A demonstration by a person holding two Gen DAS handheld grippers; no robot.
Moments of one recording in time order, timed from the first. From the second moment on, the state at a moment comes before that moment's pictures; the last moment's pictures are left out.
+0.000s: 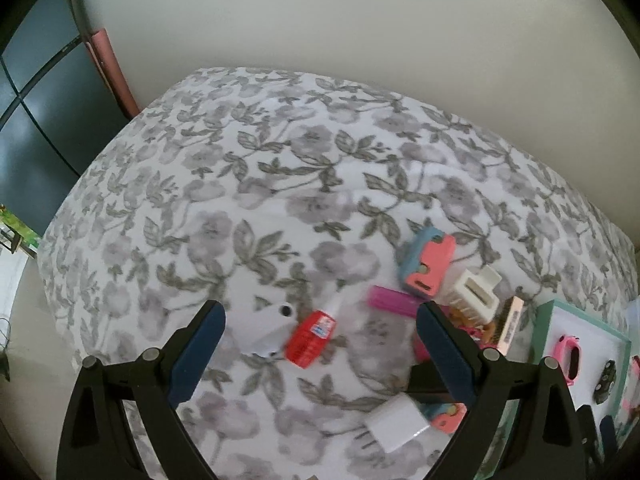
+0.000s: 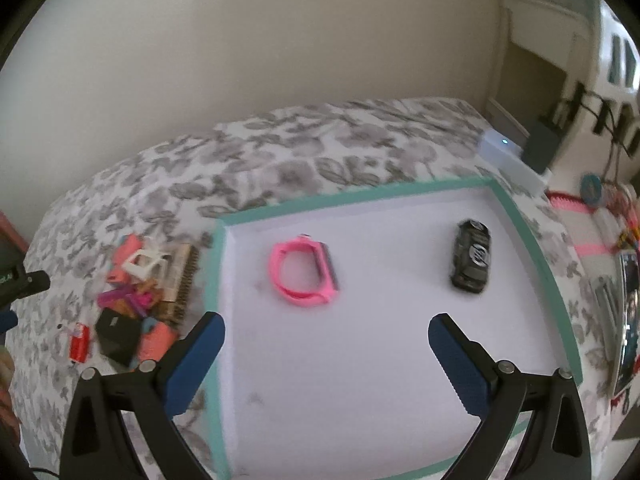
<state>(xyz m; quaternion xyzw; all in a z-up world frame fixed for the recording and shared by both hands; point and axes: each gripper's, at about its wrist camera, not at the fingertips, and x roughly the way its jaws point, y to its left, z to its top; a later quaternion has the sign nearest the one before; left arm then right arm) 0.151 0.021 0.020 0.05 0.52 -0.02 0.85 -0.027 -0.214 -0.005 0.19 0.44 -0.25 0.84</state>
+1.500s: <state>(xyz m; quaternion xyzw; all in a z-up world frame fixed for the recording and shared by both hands) 0.196 0.094 -0.063 -0.04 0.62 -0.01 0.78 0.088 -0.104 -0.050 0.26 0.51 -0.09 0.81</state>
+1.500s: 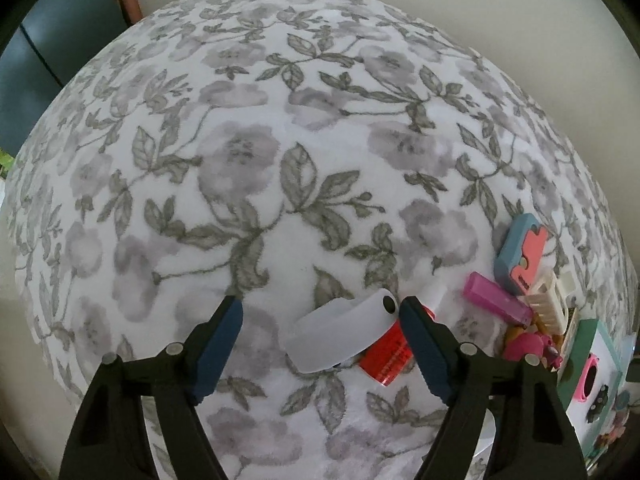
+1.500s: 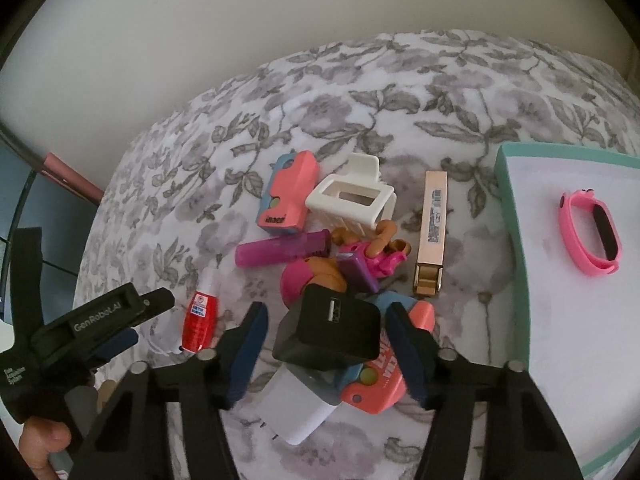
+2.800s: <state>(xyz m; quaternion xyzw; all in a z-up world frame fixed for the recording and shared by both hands) 0.171 0.081 0.019 -0.05 0.54 -0.03 0.84 0.050 -0.141 -0.012 0.35 0.45 -0.11 0.81</state>
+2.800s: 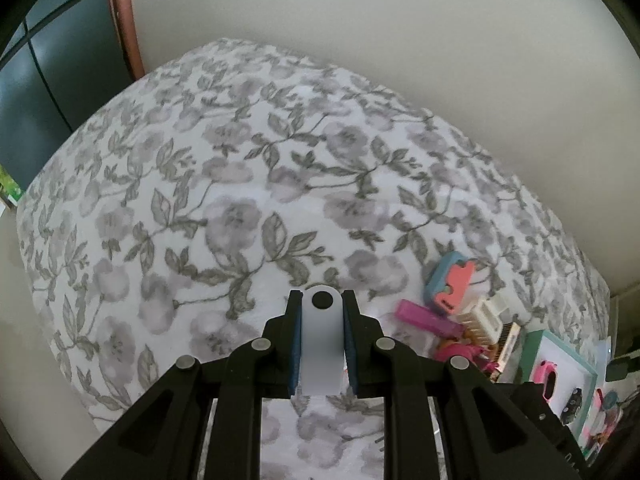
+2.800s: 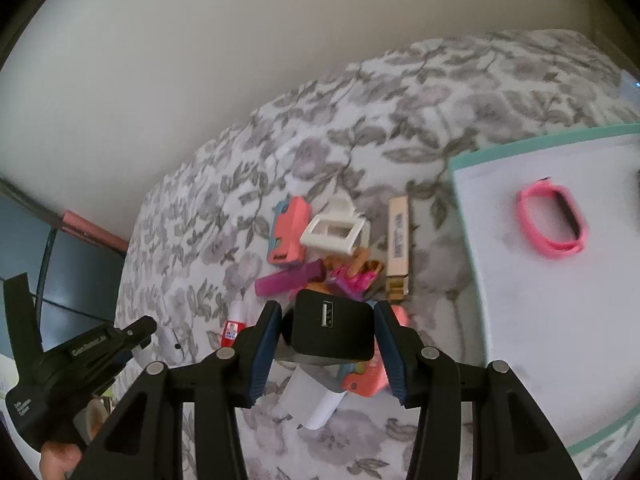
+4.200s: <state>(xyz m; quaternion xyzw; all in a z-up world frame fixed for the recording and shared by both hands) 0.027 -0.197 -0.009 0.18 0.53 -0.24 0.79 -0.129 -0.350 0.000 0.36 0.41 -0.46 0.70</state>
